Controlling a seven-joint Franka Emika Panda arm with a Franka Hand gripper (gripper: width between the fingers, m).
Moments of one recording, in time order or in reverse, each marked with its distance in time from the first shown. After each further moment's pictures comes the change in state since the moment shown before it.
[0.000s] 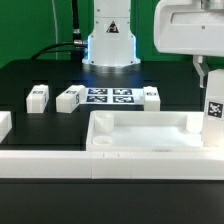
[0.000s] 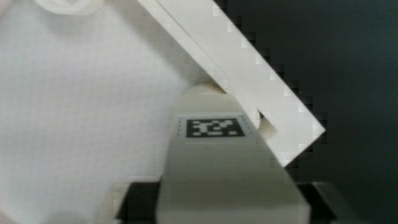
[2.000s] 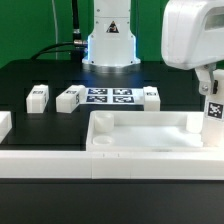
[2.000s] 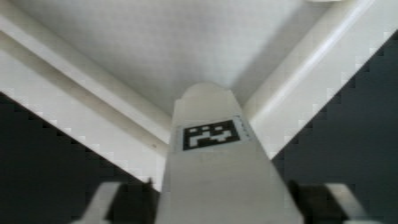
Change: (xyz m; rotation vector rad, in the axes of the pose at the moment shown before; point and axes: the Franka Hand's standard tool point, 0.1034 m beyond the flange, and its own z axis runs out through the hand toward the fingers) arm 0.003 0.003 0.000 -0.045 -0.050 -1.384
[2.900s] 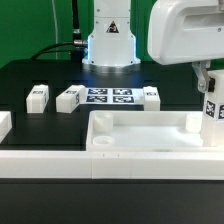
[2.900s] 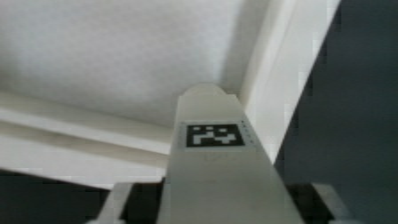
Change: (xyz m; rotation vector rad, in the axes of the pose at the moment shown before) arm 0.001 -0.002 0.000 0.011 0.012 0.567
